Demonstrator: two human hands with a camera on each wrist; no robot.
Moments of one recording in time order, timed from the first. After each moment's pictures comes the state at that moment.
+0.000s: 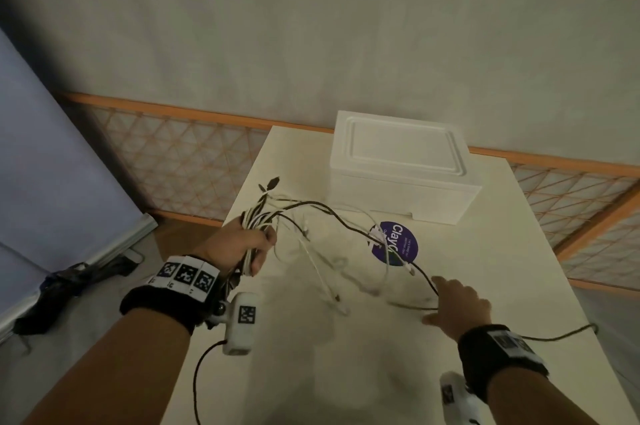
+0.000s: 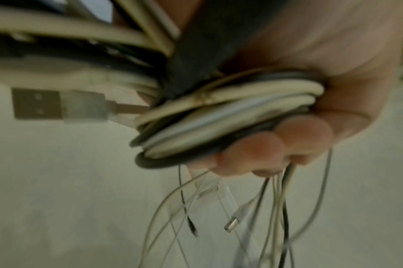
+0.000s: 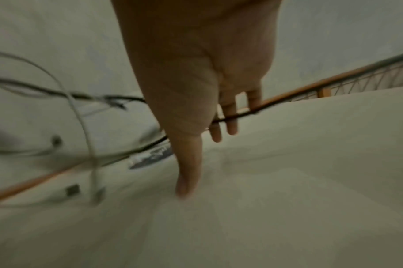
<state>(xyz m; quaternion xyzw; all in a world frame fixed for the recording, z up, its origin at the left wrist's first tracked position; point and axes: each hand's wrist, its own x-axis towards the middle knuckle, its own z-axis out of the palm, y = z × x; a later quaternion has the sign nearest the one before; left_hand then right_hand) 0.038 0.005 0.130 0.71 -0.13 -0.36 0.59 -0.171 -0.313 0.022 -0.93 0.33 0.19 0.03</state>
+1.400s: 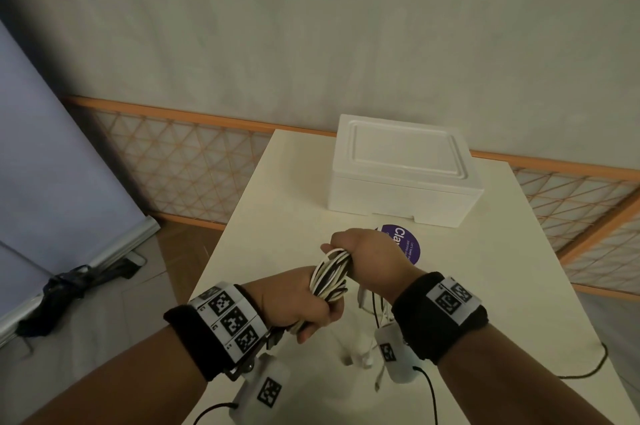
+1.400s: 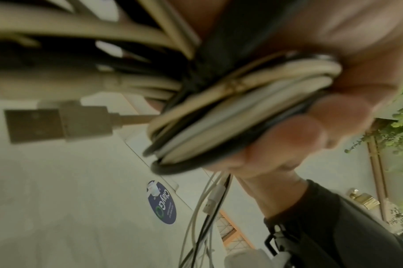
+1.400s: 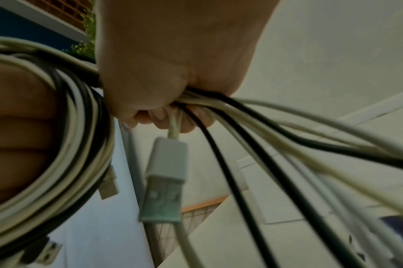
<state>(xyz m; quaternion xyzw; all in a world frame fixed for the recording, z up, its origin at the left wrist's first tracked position) -0.035 -0.029 0.140 0.67 -0.38 -0.49 0.41 -0.077 -0.201 0.128 -0.98 -0.06 -0.05 0.16</state>
